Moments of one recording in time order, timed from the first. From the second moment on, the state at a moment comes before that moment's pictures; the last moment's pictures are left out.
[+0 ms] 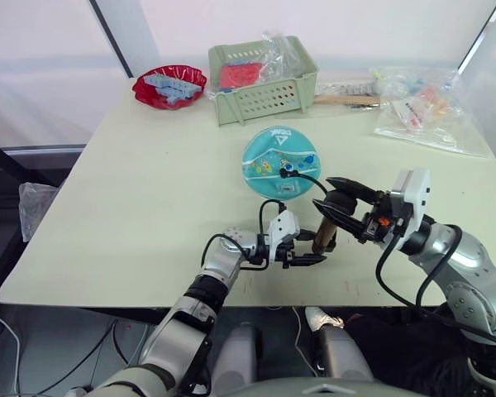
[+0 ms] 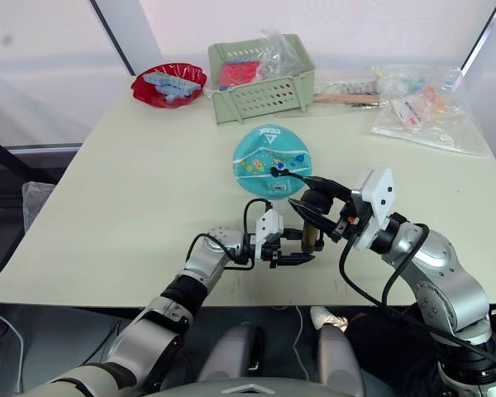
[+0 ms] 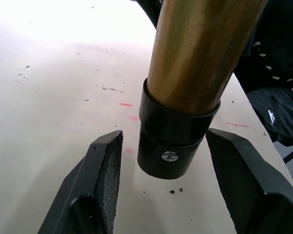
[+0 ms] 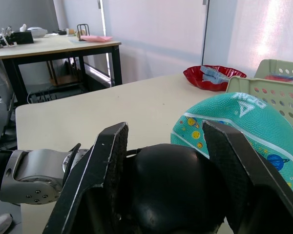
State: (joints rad) left arm -0.53 0.14 -0.30 0.64 -0.11 -0.12 -1.16; right arm -0.15 -0.48 -0.01 -0.60 0.61 0.45 0.66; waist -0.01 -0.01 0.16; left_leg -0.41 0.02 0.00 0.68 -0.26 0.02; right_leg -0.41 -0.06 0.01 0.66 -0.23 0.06
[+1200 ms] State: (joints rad) left arm -0.56 0.13 -0.35 0.71 -0.02 -0.16 -1.14; right arm -0.14 -0.51 -0.01 -0.60 0.60 0.45 0.66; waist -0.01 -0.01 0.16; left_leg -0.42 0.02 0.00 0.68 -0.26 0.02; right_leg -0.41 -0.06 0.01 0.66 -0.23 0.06
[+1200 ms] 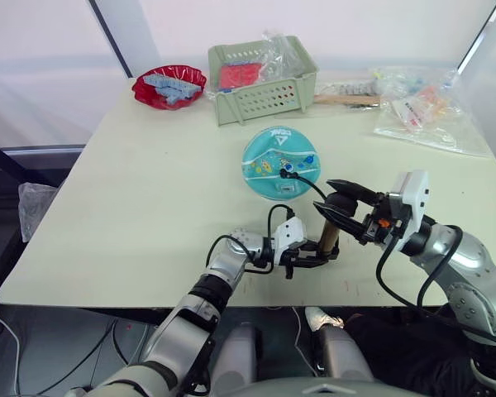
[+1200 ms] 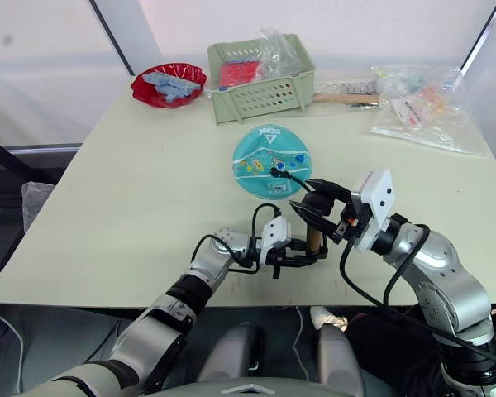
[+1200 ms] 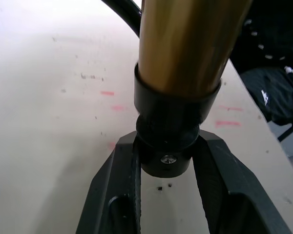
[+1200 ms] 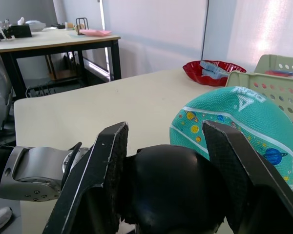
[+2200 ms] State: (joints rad) left arm -0.61 0.10 -0.39 0.82 0.05 -0.23 -1.07; right arm -0.28 -0.73 -0.24 -0.63 0.99 0.60 0.65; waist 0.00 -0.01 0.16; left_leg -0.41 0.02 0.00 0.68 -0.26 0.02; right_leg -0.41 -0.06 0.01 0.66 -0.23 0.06
